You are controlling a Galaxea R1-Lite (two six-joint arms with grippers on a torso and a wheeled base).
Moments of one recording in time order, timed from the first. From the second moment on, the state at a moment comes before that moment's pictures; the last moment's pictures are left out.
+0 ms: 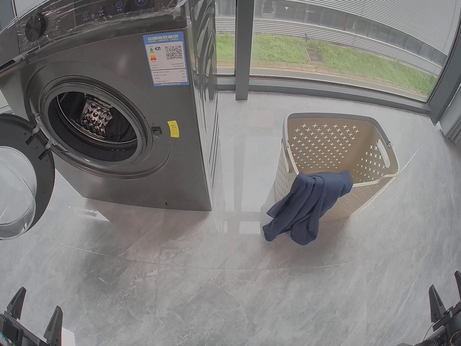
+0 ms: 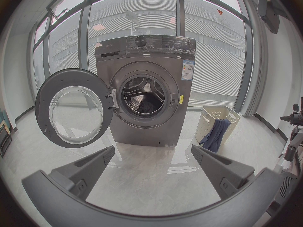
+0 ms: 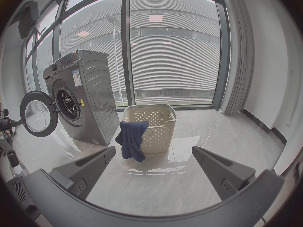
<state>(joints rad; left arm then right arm) 0.00 0.02 -0.02 0.00 -0.01 -0.02 -0.01 0.02 -0.02 -0.01 -0.03 0.03</state>
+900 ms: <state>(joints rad) 0.00 0.02 -0.02 0.00 -0.01 -0.01 -0.01 0.02 -0.02 -0.01 -0.03 0.03</state>
